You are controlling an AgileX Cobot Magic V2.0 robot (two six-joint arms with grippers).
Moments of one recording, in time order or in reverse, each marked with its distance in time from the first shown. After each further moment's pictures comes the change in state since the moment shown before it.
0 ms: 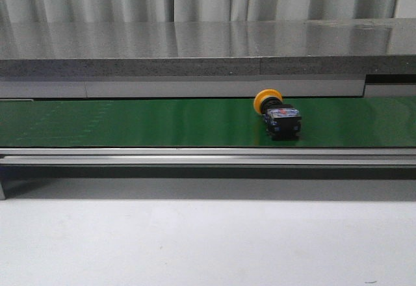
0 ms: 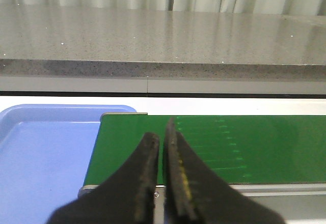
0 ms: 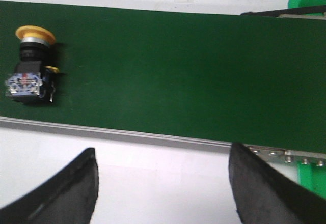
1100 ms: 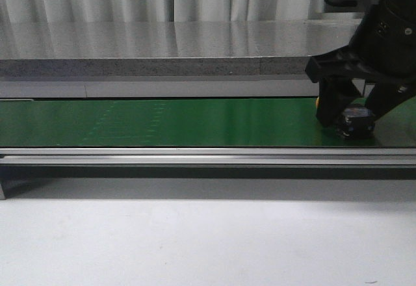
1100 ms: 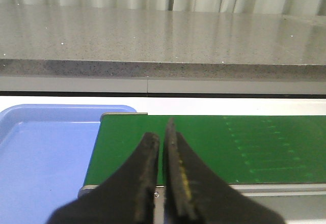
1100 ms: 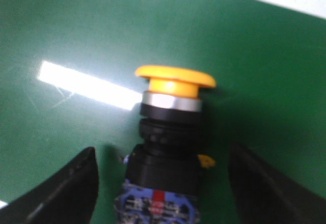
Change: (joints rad) left arm 0.000 0.000 0.000 0.000 0.000 0.000; right arm 0.181 0.648 -0.278 -0.055 -0.086 0.000
